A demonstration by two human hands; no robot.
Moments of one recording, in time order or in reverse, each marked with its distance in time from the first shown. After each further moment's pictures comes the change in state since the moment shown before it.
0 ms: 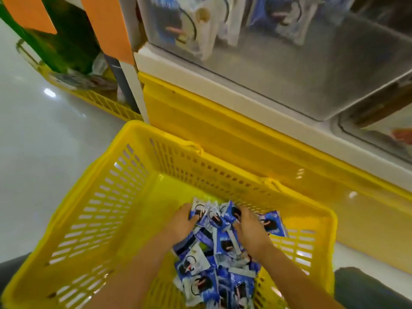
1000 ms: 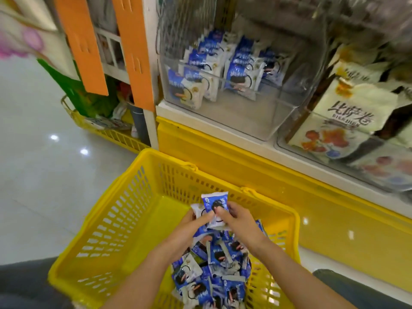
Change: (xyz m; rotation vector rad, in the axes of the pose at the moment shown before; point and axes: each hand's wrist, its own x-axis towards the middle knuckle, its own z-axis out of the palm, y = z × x) left_hand -0.114 0.068 -0.031 -0.938 -0.110 0.224; right_hand -0.087 -0.070 -0.077 0.745 0.078 -0.240
